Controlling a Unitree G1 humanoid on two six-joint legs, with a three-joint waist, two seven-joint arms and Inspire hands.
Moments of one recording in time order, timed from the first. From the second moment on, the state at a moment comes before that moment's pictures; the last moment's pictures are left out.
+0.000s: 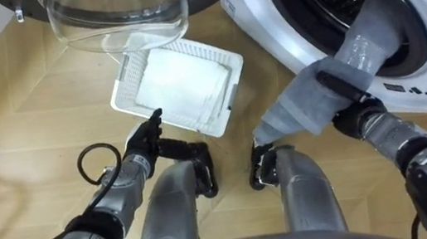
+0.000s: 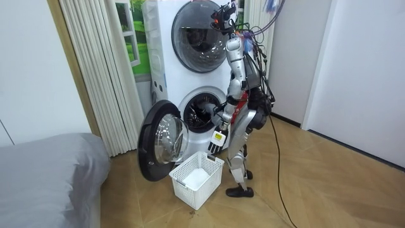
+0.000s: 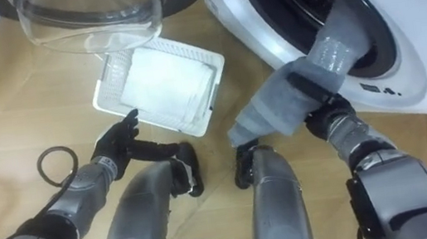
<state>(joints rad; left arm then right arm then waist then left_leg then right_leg) -0.21 0.18 -0.36 0.96 -0.31 0.00 -0.01 -0.43 -0.34 0.13 1.36 1.08 0.08 0.10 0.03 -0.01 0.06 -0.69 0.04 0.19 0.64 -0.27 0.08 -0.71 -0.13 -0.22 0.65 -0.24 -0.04</state>
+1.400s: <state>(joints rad) -0.13 0.17 -0.32 0.80 -0.22 -0.05 0.15 -0.67 -0.39 -0.23 1.16 1.62 0.07 -0.42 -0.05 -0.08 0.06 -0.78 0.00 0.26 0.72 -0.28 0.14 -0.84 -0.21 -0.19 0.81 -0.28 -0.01</state>
